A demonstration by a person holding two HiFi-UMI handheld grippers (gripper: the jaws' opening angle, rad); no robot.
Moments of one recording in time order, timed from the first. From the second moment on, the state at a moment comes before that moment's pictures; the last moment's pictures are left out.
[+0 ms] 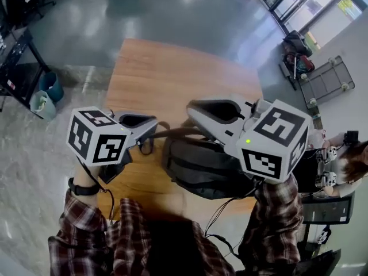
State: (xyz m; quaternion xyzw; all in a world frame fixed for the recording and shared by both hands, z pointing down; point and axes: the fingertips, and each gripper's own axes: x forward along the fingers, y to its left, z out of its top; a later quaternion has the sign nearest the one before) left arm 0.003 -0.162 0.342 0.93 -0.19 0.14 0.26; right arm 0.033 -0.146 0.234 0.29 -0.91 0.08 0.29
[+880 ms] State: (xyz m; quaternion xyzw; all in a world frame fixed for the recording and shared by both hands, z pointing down) left arm 0.006 -0.108 0.247 0.87 -0.49 0.01 0.03; right arm 0.079 -0.098 0.244 0.57 -0.82 0.04 0.00
